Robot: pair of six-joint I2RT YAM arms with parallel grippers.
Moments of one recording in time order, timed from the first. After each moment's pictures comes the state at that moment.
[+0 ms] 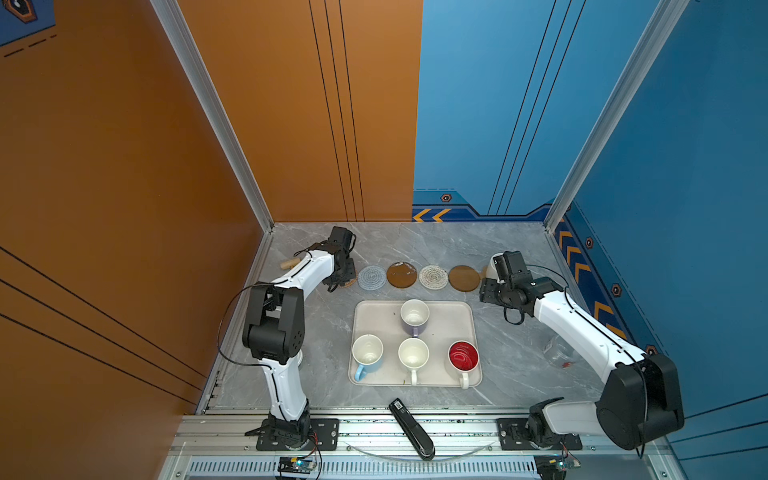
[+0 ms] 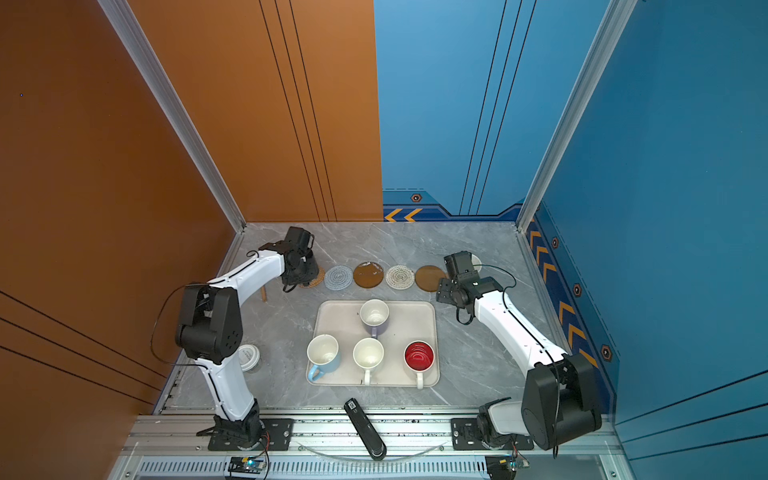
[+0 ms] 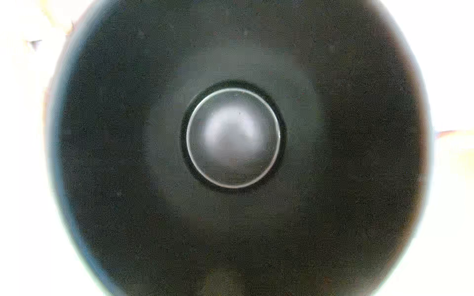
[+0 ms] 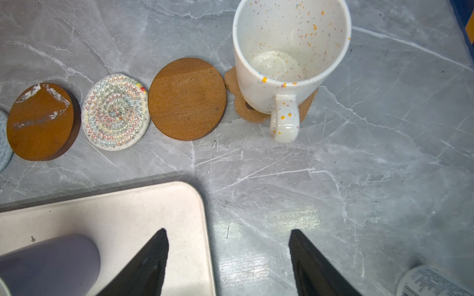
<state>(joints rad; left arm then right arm) -0.20 1.90 1.45 -0.70 -0.16 -0.43 0.29 1.37 1.02 -0.65 0.17 0.45</state>
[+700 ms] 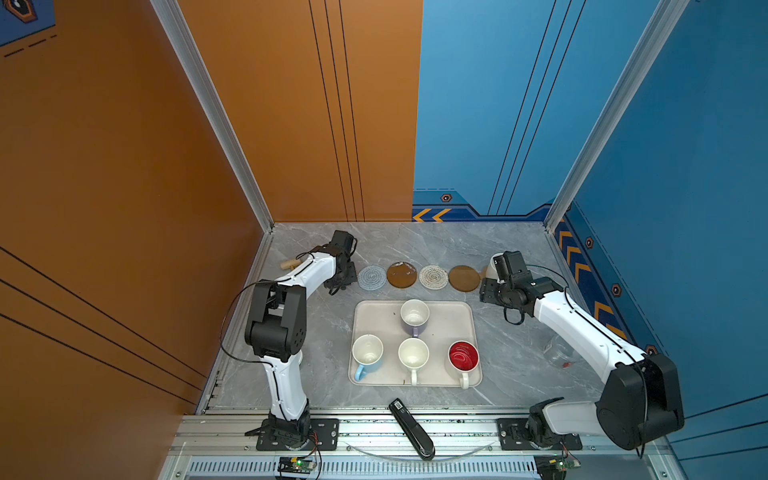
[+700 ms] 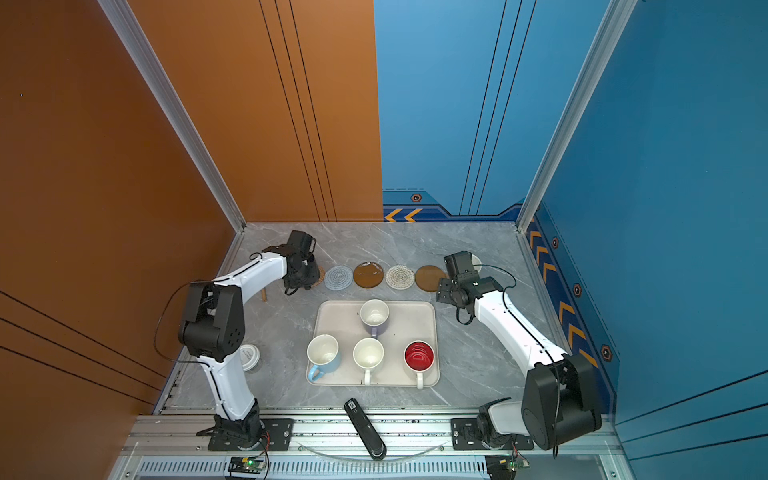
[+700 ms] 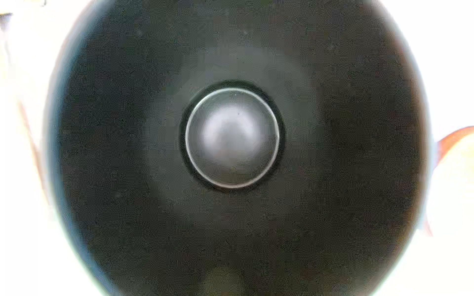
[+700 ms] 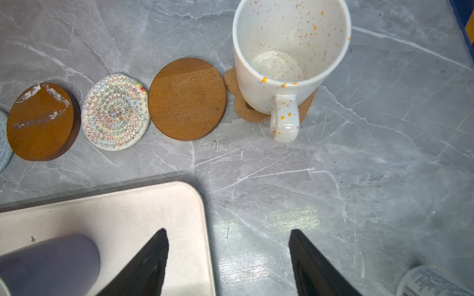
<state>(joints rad) -0.20 1.93 1.41 -0.67 -0.15 -0.45 0.29 1.37 1.02 -0.65 0.17 0.45</state>
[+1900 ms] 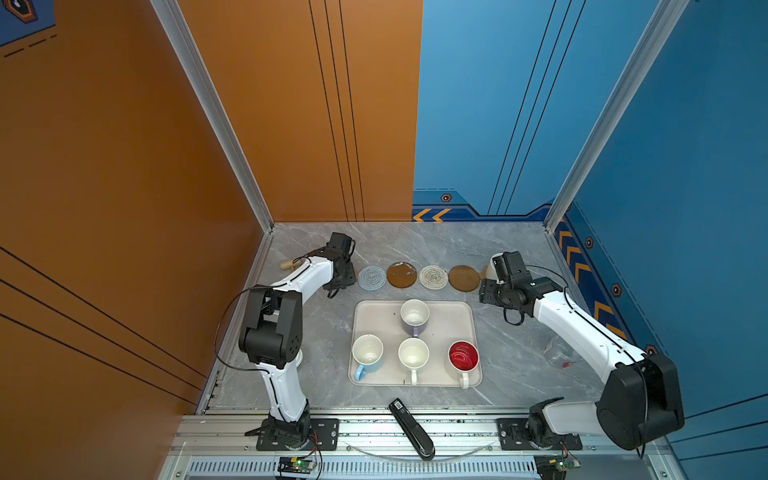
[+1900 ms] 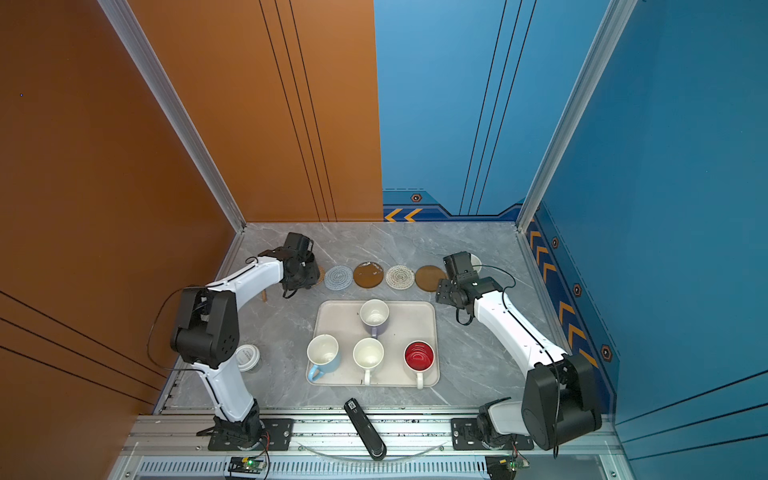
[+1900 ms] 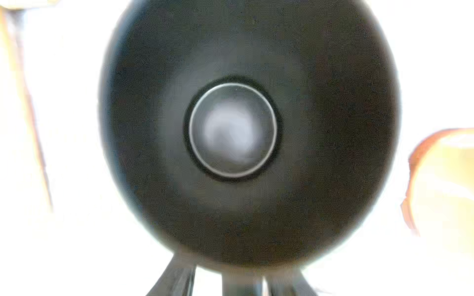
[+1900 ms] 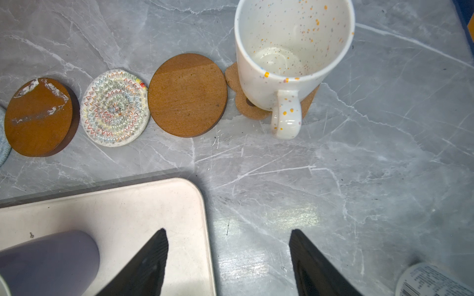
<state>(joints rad) -0.21 1.83 1.33 -0.62 -0.14 -0.48 0.30 1.37 1.02 -0.67 0.17 0.45</state>
